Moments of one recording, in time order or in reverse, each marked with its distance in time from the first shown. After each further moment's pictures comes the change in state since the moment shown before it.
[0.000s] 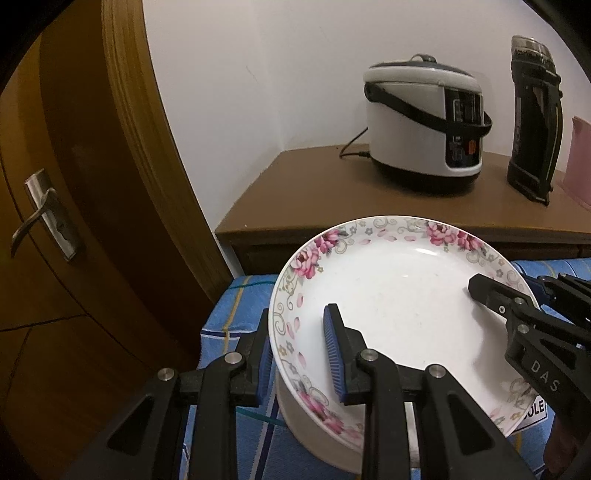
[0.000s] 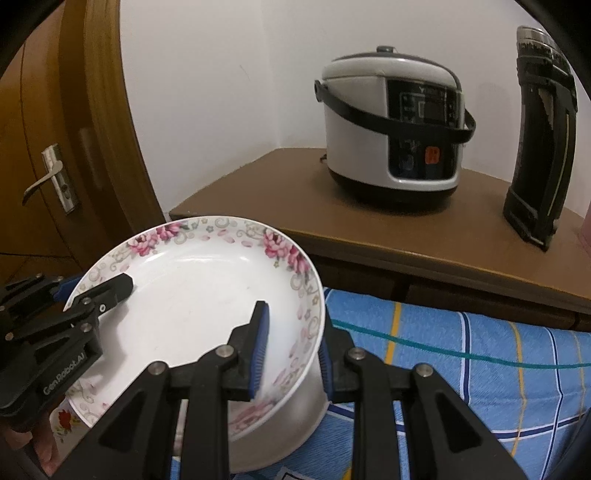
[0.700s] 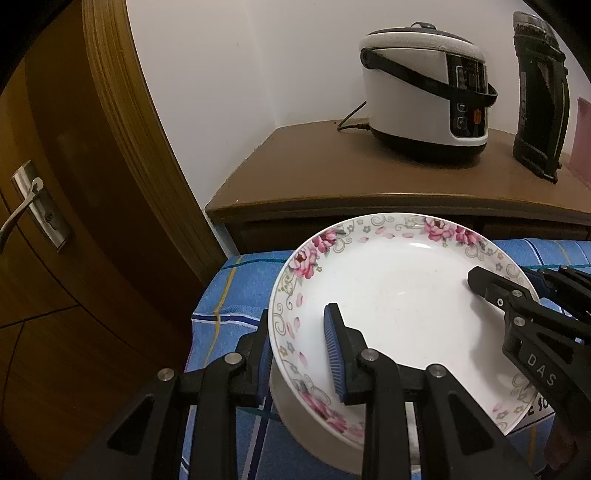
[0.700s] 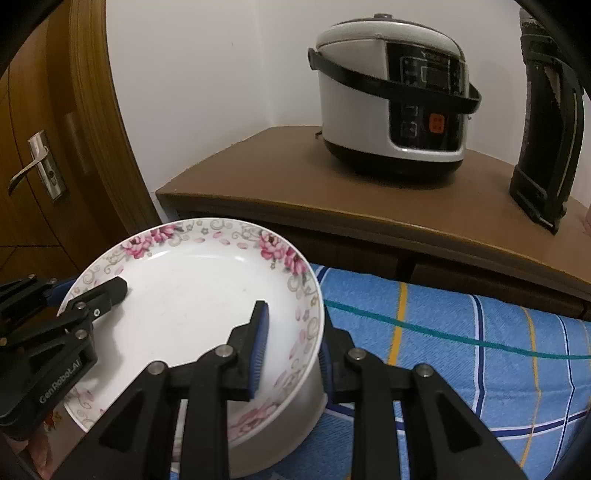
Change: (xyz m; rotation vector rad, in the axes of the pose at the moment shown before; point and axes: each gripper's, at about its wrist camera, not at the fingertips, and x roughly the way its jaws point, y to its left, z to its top) left arm 0.020 -0.005 -0.007 0.026 0.073 0.009; right arm 0.033 -0.002 0.001 0.007 0.063 -0.006
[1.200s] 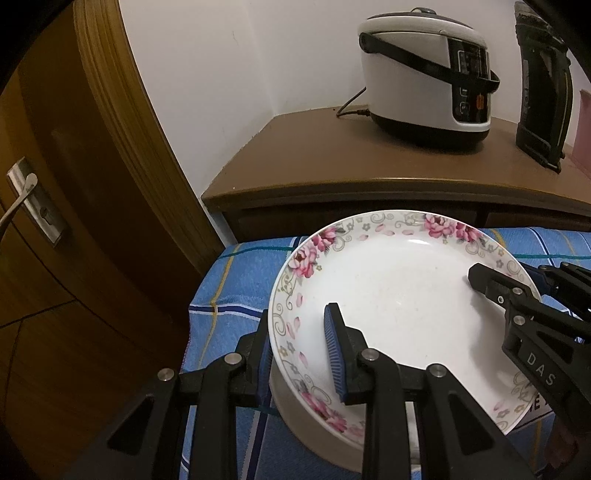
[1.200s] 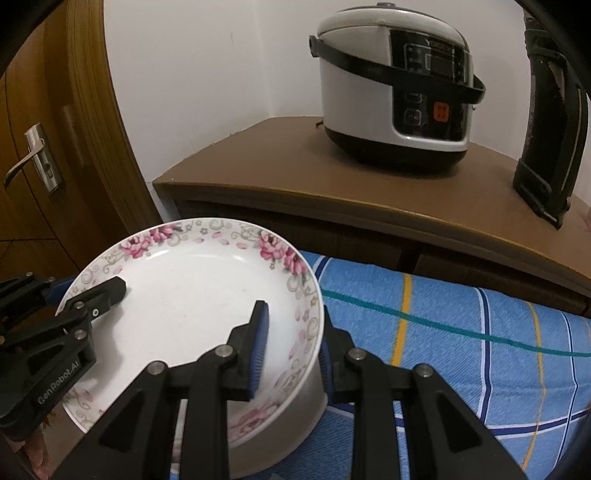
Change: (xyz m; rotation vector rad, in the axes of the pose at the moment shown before) left arm 0.011 0.001 -0.003 0.012 0.046 -0.003; right arm 0.020 0.002 0.003 -0.007 0.029 -0.006
